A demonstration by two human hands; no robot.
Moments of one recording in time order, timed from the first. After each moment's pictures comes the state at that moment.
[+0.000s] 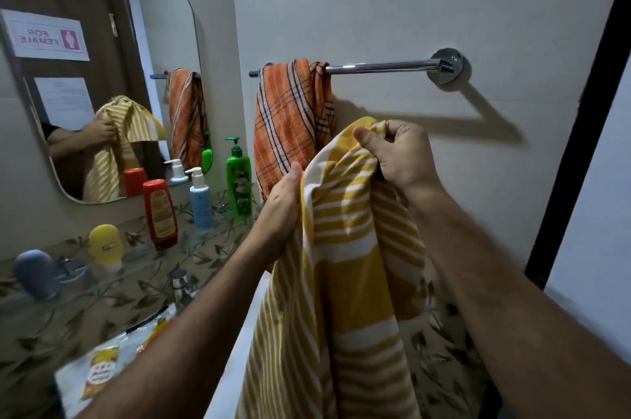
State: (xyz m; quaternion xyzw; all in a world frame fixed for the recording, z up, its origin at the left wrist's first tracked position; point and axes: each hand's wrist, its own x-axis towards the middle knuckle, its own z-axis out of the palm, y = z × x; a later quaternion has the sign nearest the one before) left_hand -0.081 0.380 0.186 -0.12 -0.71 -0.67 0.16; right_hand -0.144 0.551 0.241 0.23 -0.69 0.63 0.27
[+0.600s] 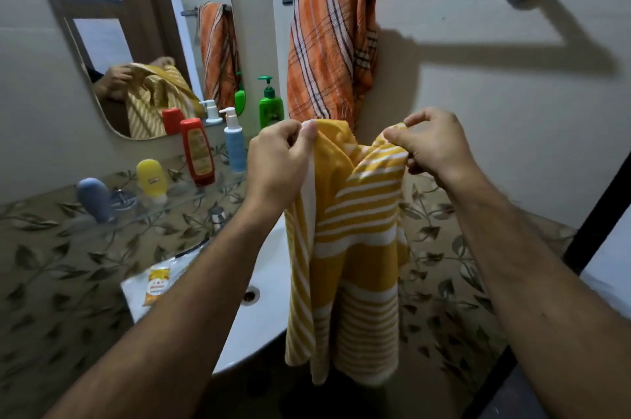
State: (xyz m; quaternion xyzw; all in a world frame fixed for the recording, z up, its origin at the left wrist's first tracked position) left_hand -0.051 0.352 0.170 0.01 -0.81 -0.42 0.42; right_hand -0.153 0.548 0.180 0.11 -0.82 0.55 0.15
